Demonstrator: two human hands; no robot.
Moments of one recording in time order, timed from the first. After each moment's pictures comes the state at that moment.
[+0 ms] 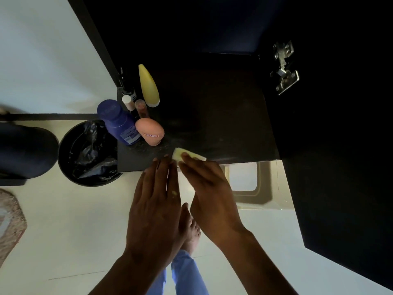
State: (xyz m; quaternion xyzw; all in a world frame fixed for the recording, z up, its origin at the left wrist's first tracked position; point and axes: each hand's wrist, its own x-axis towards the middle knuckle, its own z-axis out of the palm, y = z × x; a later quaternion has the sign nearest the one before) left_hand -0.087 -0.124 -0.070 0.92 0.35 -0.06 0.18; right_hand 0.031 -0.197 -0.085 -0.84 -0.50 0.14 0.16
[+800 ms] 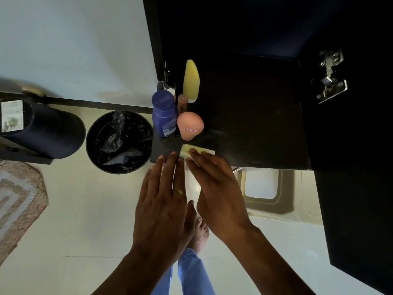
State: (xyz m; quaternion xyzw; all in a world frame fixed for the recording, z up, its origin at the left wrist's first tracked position) left_hand -0.127 -0.116 -0.085 0.90 0.41 0.00 0.16; right_hand 0.004 -0.168 -0.094 -0.79 -0.58 0.12 0.13
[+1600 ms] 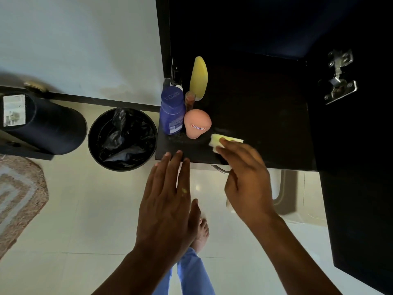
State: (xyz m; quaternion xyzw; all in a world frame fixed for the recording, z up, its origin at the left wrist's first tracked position) left_hand -0.128 -0.114 -0.082 0.90 0.40 0.00 0.18; right_hand 0.047 -0.174 -0.089 -0.84 -0.50 0.10 0.17
